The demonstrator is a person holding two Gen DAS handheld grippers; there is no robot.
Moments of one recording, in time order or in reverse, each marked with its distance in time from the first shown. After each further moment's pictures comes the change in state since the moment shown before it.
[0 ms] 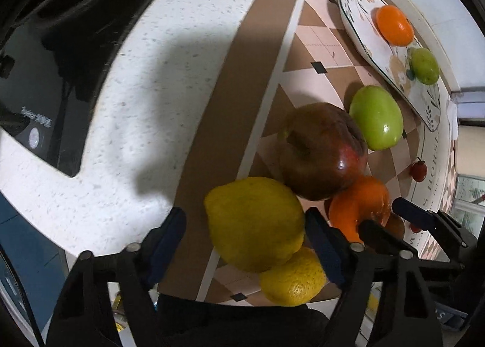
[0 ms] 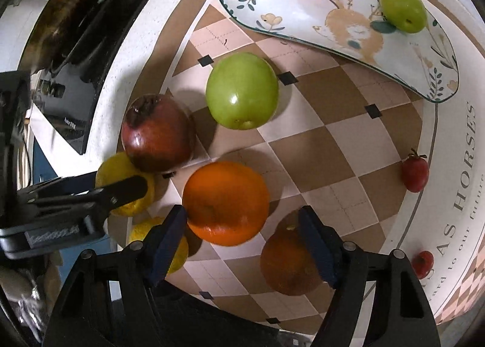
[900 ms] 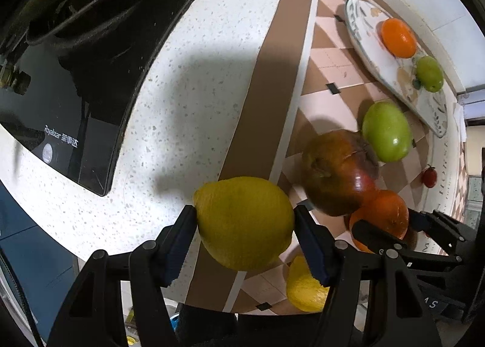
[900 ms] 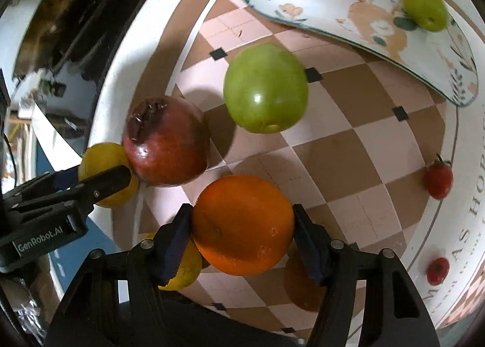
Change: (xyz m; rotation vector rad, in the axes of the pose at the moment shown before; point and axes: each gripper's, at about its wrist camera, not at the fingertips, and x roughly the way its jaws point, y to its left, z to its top) left arm -0.019 0.003 0.003 0.029 -0.088 0.082; right arm 0.008 0.004 0.009 0.021 0.008 0.042
